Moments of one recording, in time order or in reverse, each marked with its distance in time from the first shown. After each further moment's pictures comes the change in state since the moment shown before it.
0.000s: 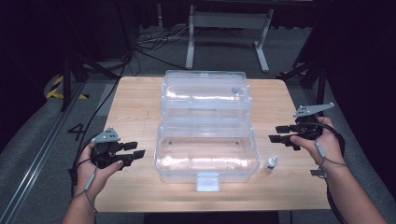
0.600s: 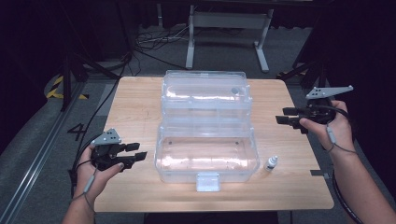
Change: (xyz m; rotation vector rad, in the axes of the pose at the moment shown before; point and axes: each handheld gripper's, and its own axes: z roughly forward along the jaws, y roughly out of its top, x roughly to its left) left arm -0.009 0.003 -0.004 -0.011 -0.020 0.034; right arm -0.007 0.037 -0.036 -0.126 -0.056 -0.020
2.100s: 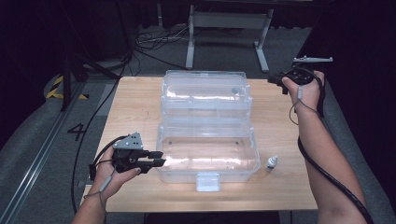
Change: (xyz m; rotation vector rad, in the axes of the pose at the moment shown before) left arm -0.028 0.016 0.030 0.042 -0.204 0.158; right arm -0.079 0.059 0.068 -0.188 -0.205 0.201
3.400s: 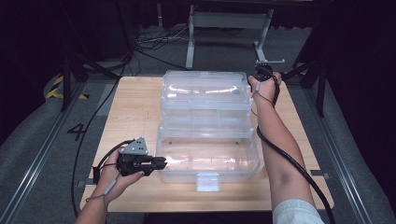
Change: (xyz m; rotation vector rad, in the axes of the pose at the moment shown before) left arm -0.003 -0.010 0.019 0.049 -0.007 0.037; right arm 0.012 -0.012 0.140 0.119 -0.058 0.158
